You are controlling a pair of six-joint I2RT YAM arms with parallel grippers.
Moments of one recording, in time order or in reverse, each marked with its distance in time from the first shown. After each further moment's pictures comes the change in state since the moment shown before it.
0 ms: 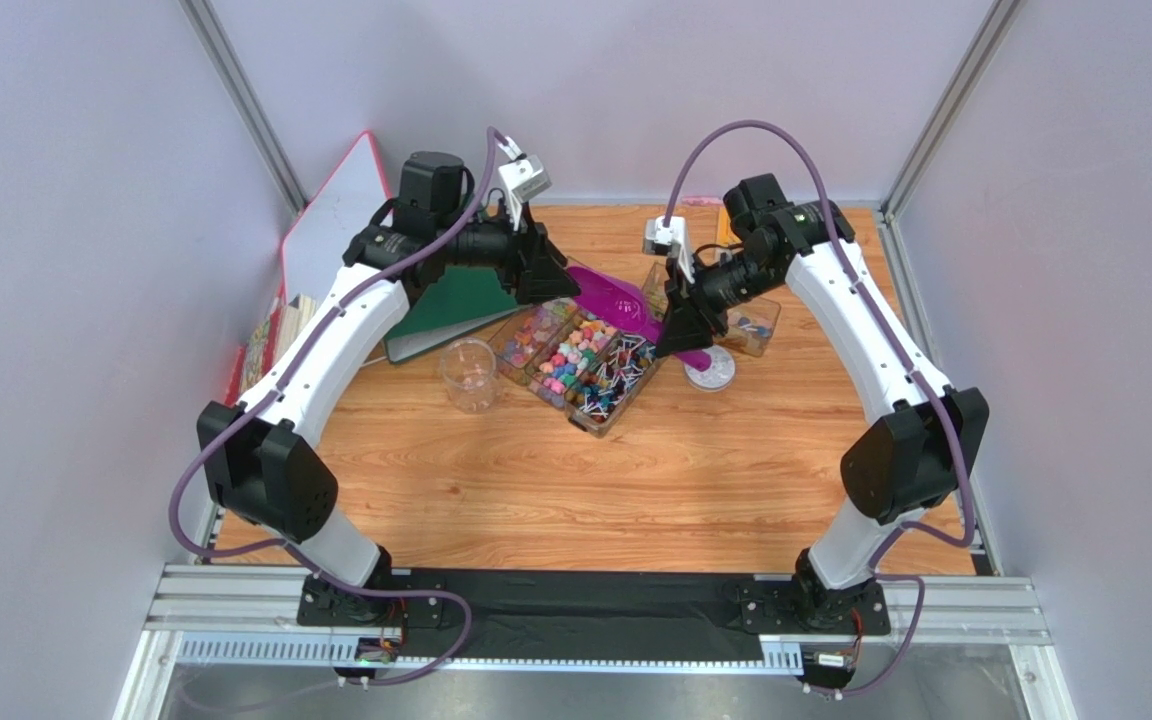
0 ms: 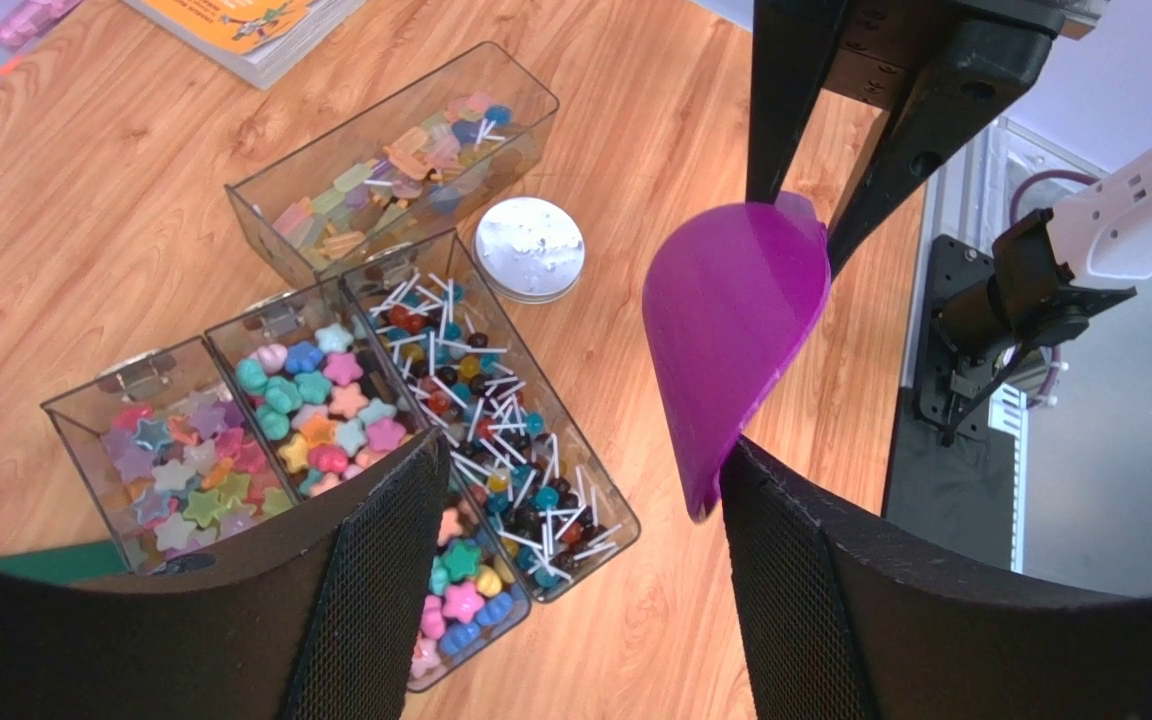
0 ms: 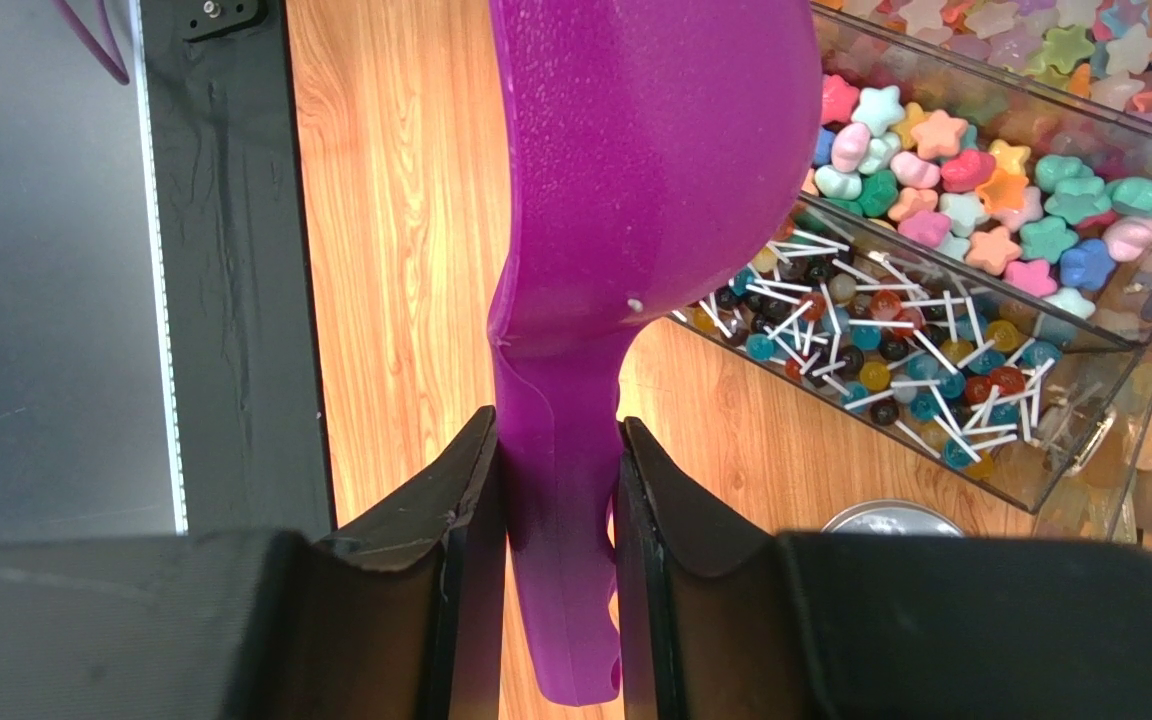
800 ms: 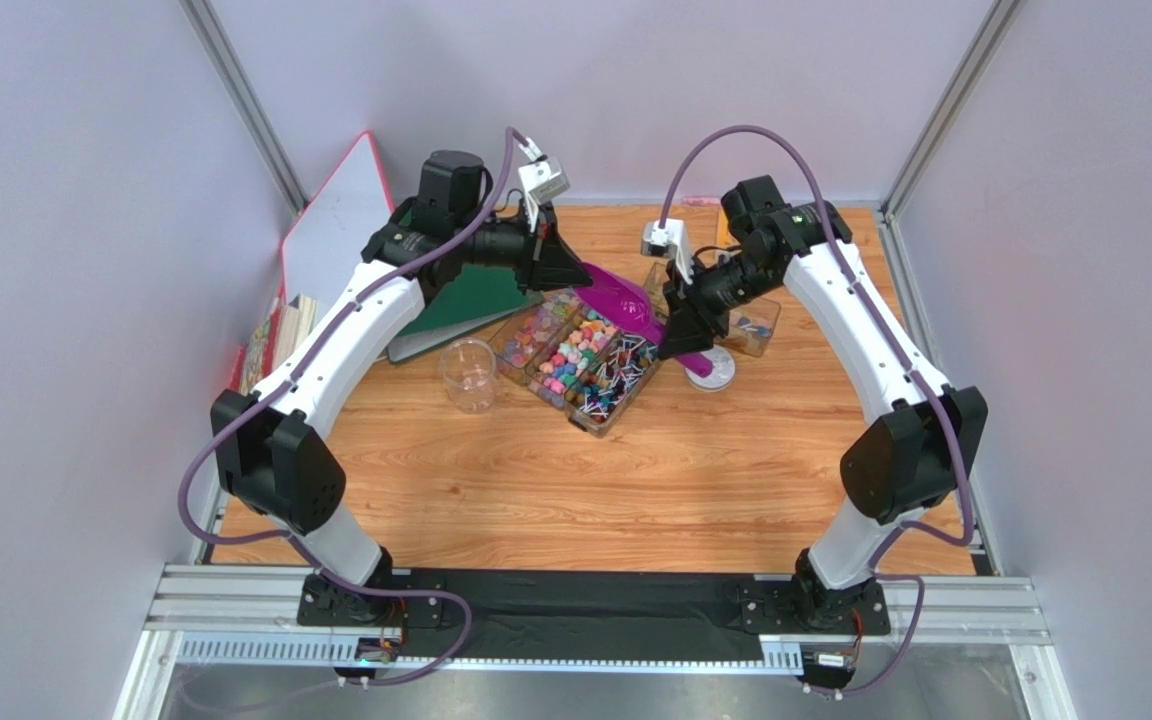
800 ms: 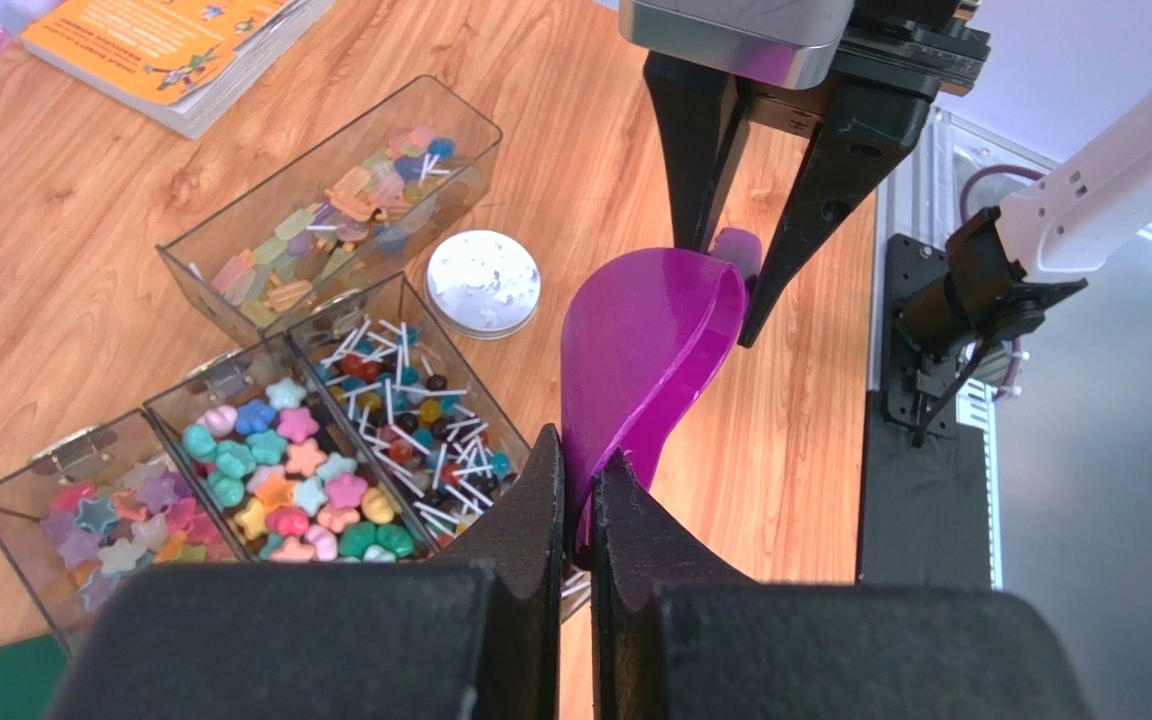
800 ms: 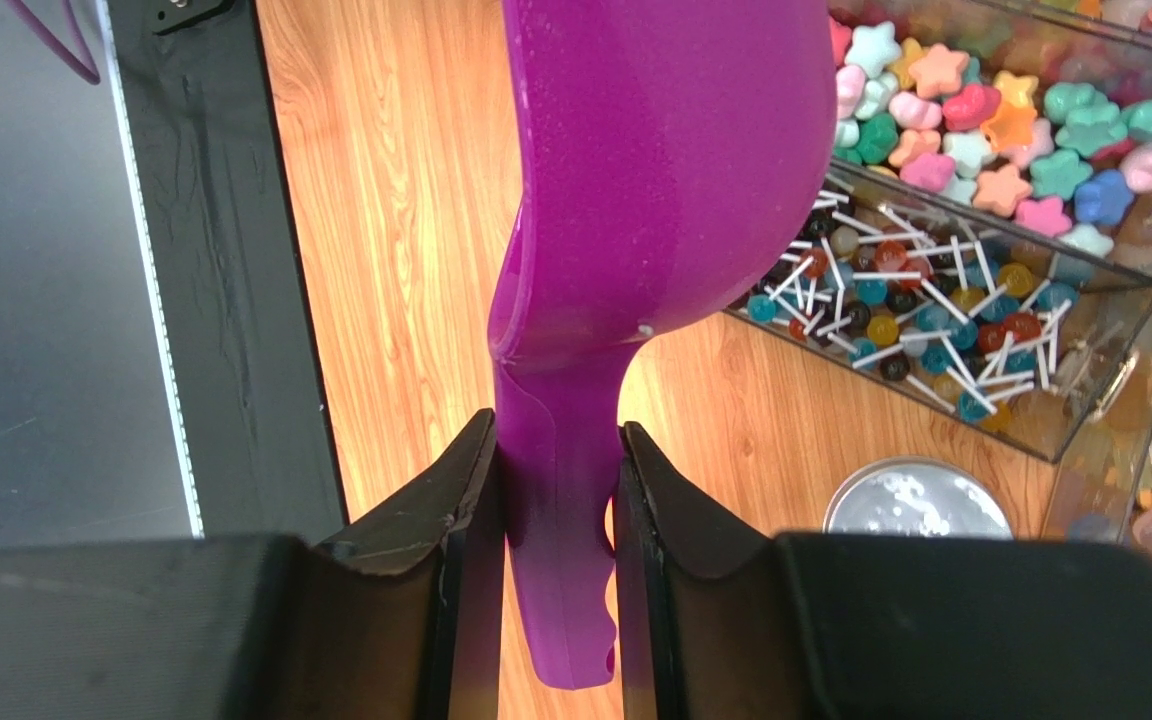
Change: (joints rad) left arm -0.043 0.042 0.024 0.047 0.047 -0.014; right arm 0.011 0.009 -0.005 0.001 0.059 0.053
